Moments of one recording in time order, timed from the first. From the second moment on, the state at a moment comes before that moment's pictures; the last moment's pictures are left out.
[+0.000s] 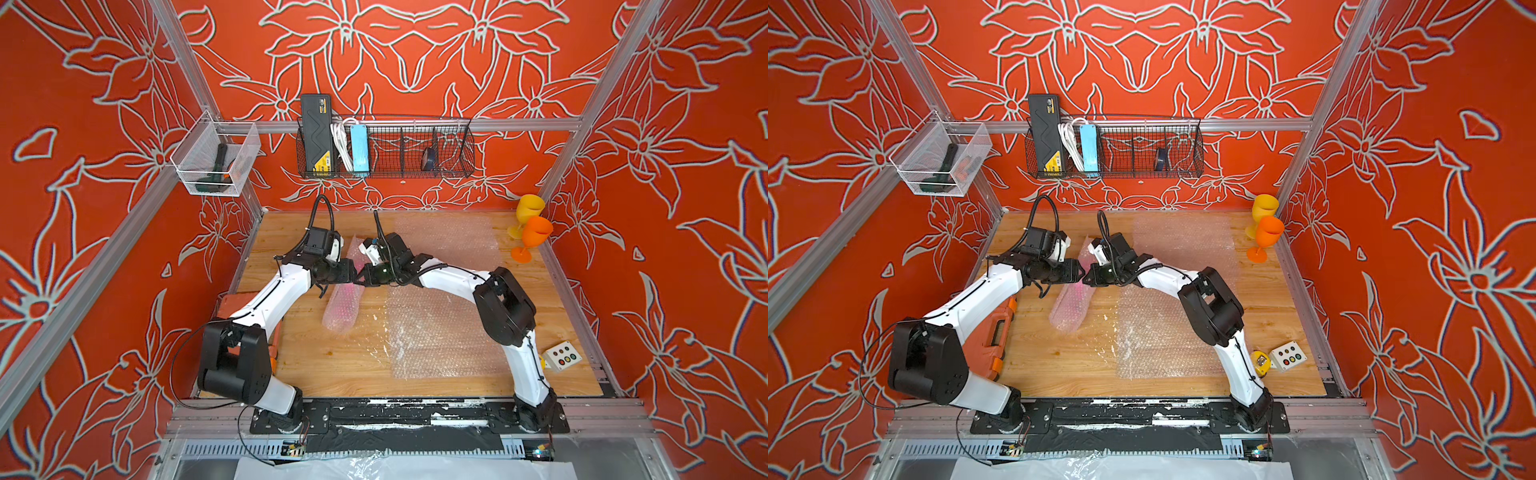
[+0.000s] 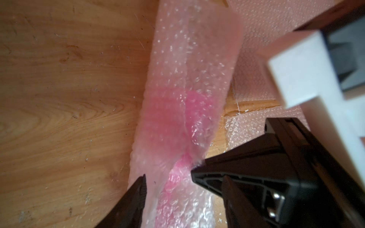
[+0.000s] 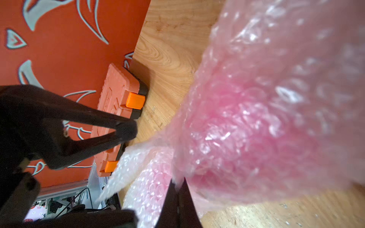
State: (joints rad) left arm -0.19 1.49 1.13 -0.61 0.21 -0.26; right arm 0.79 2.14 1.60 -0.15 -0.58 0.58
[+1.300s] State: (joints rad) left arm -0.20 1.65 1.17 -0.63 0.05 -0.19; right arm 0.78 2.14 1.55 -0.11 -0.59 0.58
